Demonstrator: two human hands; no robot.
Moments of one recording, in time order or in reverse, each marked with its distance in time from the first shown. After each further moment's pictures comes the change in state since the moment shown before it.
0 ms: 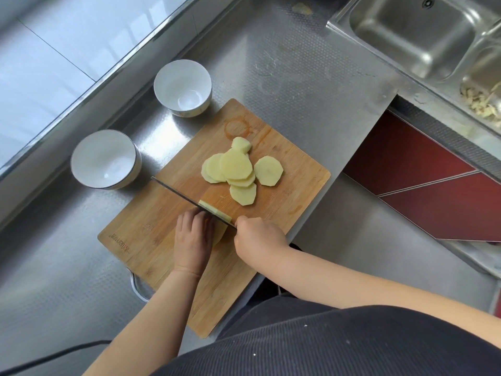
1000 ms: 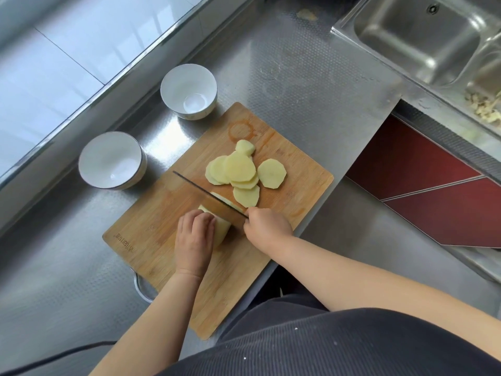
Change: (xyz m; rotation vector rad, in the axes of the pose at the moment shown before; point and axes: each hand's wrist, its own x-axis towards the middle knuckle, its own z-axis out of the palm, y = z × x) left_hand 0.000 0.008 -0.011 -0.024 -0.034 -0.077; right_hand 0.034 0.030 0.016 0.058 0.018 0.078
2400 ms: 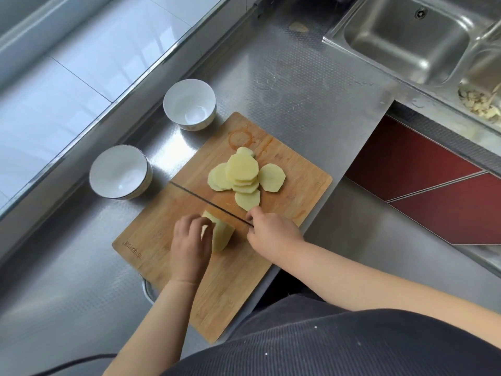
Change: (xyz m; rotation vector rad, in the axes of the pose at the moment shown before) left_hand 0.007 0.005 -0.026 0.043 0.006 0.045; right_hand -0.037 -0.007 -0.029 0.045 0.023 -0.092
